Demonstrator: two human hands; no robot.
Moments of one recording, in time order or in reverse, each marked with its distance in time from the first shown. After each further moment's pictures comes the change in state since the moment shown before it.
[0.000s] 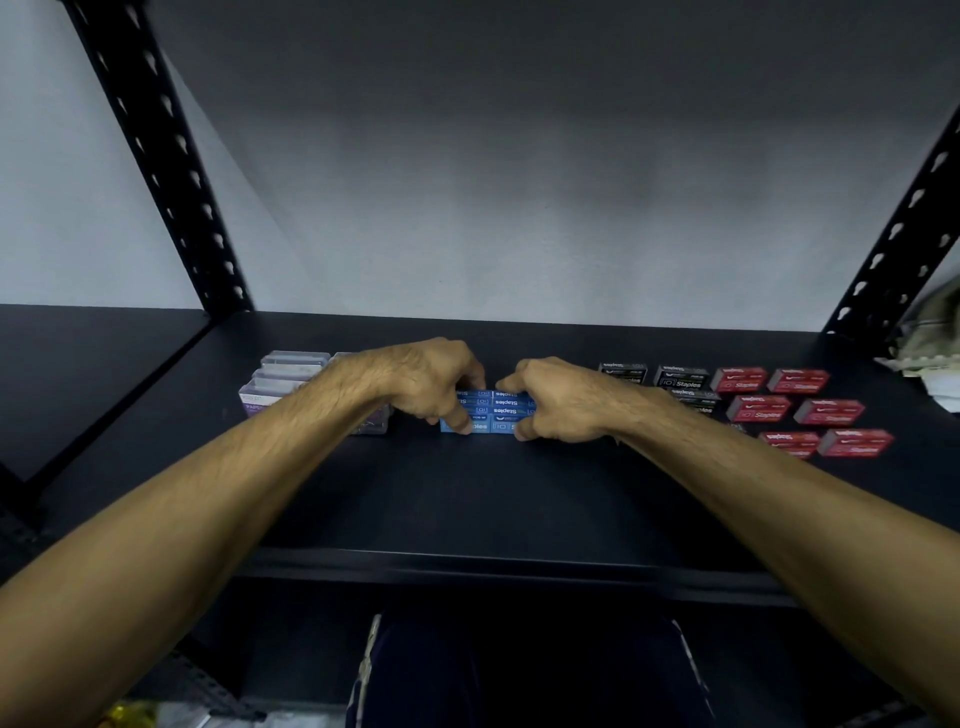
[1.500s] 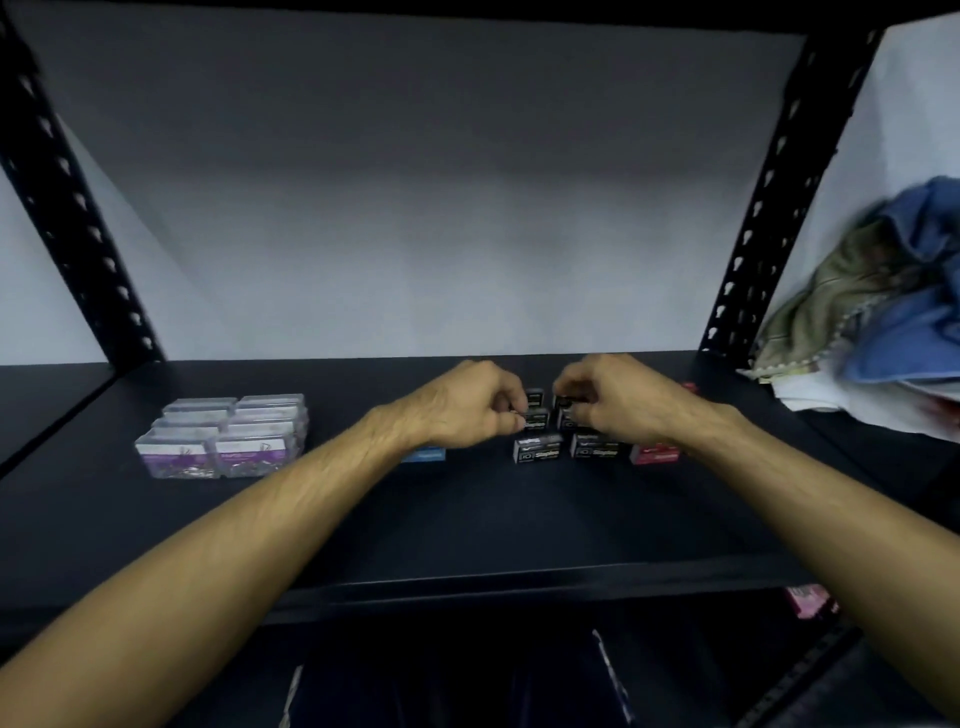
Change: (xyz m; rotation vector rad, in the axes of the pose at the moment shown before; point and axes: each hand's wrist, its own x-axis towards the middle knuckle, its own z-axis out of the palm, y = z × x) left_hand 0.037 0.109 0.018 -0.161 0.280 0.289; right_hand -0.122 0.083 -0.049 -0.031 0.312 0.246
